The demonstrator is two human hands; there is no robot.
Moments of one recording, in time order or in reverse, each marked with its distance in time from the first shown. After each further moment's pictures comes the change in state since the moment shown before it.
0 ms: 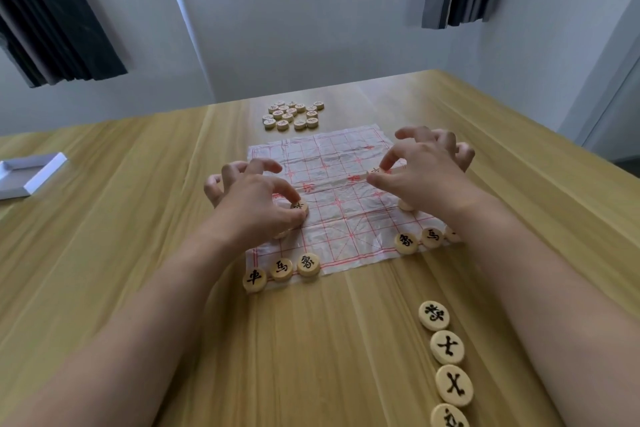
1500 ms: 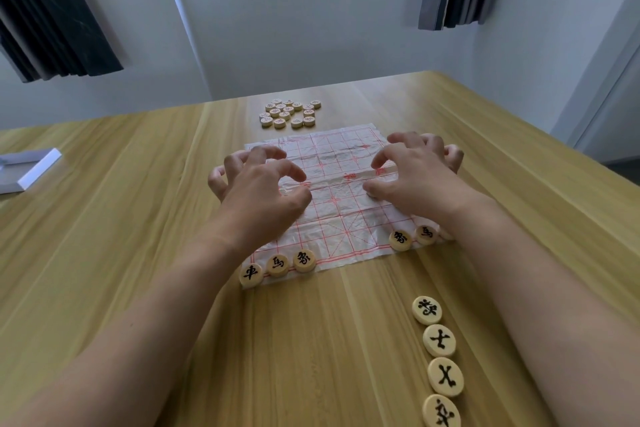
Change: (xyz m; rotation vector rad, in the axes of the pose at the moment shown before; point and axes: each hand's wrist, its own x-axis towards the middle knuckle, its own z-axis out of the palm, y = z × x) left_hand -0.011 0.021 -0.002 -0.074 0.156 0.038; right_hand -0.005 0.001 0.002 -0.034 -0.054 -0.062
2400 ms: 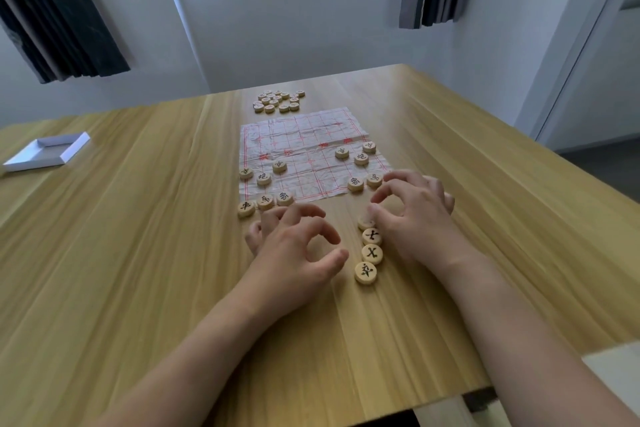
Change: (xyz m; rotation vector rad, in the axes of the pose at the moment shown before) left_hand -0.168 0.066 -0.002 -0.198 -0.160 0.100; right_hand -0.166 0.008 -0.016 0.329 0.113 0.080
